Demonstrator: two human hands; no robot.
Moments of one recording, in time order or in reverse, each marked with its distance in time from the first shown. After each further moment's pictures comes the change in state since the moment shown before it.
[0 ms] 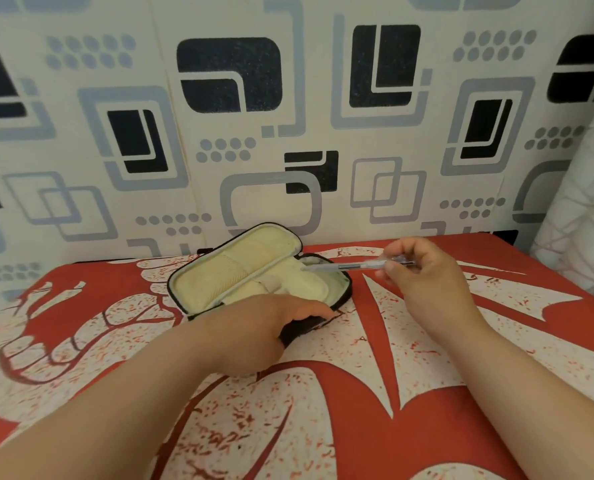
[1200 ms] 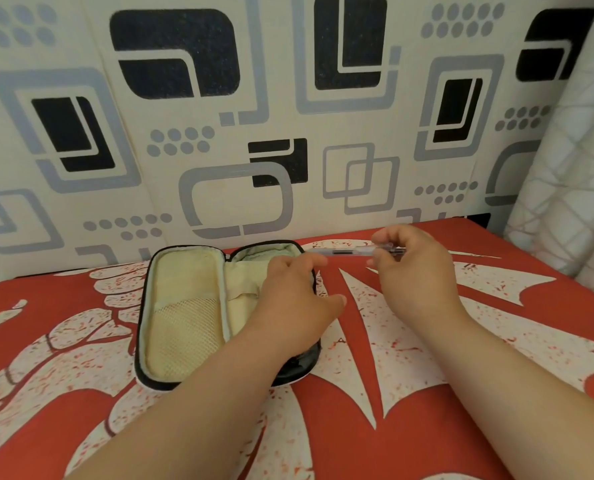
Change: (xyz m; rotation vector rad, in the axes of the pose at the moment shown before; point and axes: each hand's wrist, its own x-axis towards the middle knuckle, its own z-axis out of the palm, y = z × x) left_hand 0.074 0.033 0.031 -0.478 0.534 -0.217; right_hand 0.012 0.009 0.000 -0.285 0.191 -0.054
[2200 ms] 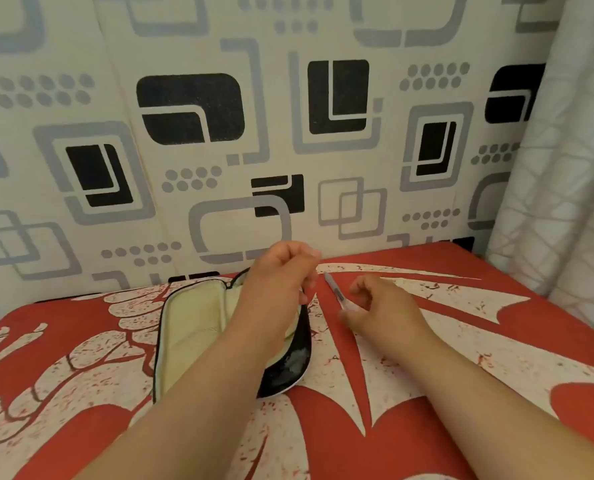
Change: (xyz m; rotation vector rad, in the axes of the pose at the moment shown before) left_hand -0.004 0.032 -0.029 -0.648 0.108 0.001; right_hand -0.014 -0.001 -0.001 -0.222 -0.330 0.064
